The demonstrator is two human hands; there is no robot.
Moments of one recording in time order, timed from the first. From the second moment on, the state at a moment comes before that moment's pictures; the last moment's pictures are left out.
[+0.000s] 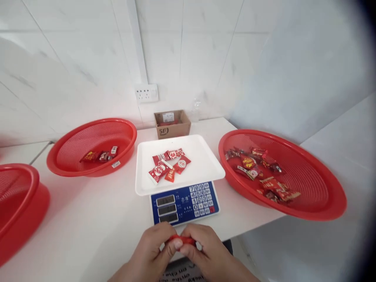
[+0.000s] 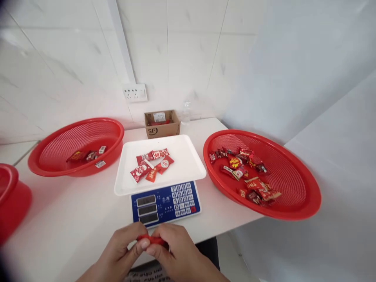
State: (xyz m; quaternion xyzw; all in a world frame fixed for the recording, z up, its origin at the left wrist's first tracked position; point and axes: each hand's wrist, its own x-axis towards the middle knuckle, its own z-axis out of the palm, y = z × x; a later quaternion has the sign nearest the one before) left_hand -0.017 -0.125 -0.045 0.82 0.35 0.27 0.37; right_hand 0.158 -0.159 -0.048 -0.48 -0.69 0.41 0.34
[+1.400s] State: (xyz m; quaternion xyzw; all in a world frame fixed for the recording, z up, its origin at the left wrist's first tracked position) left_hand 0.011 0.036 -0.013 0.90 0.40 0.00 0.15; right_hand 0.199 -0.007 -0.004 -0.55 -0.73 0.28 0.29
